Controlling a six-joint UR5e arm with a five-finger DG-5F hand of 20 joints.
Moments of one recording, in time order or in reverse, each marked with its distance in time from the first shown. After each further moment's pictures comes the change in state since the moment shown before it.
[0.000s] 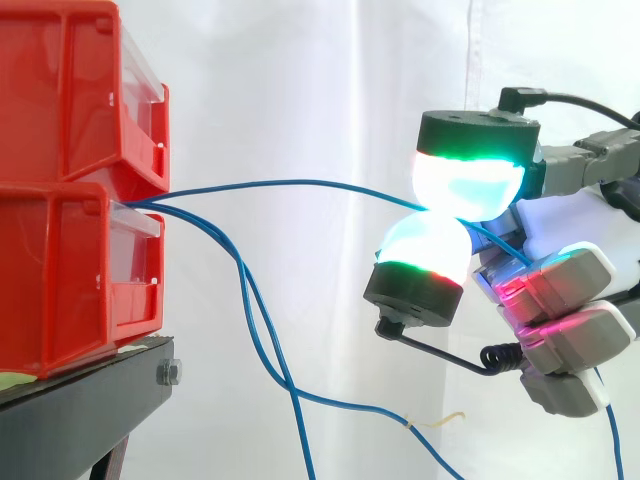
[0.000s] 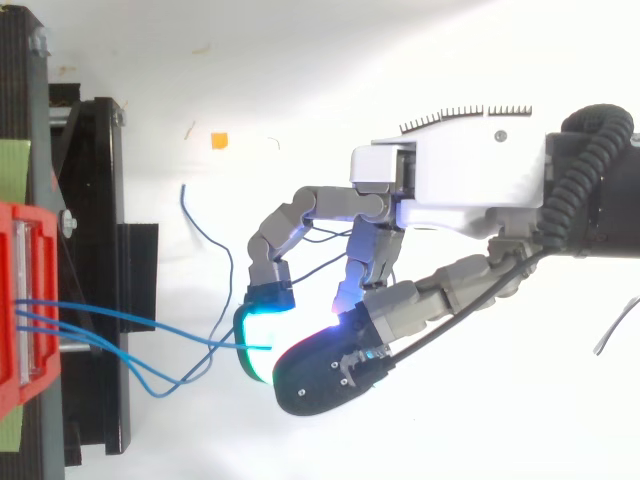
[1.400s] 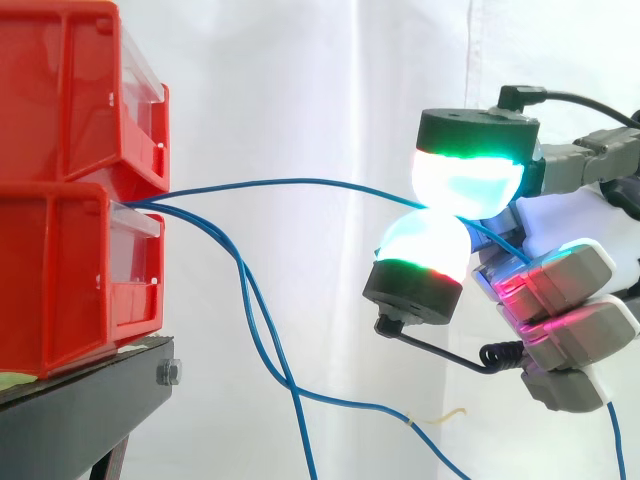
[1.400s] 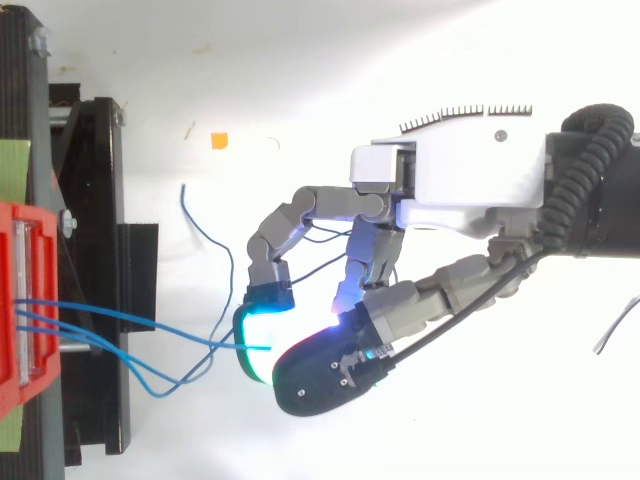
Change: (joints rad) arm 0.000 0.000 0.001 0.000 0.000 0.000
